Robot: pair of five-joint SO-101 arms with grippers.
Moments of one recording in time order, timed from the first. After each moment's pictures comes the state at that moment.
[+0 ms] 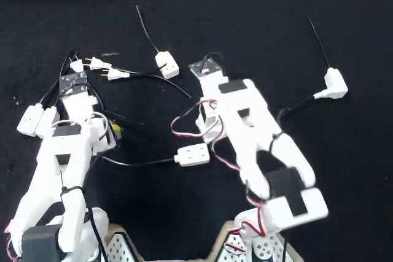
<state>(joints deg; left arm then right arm) -12.5 -27.6 60.8 41.0 5.5 -15.6 5.1 27.7 69.1 8.9</state>
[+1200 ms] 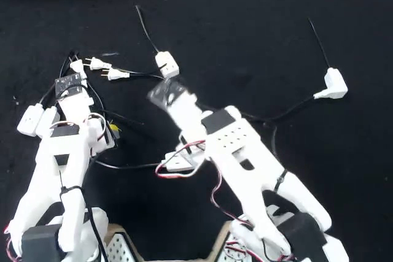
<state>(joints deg) -12.9 -27.6 61.0 41.5 7.8 -30.3 -20.8 44.5 67.2 23.8</state>
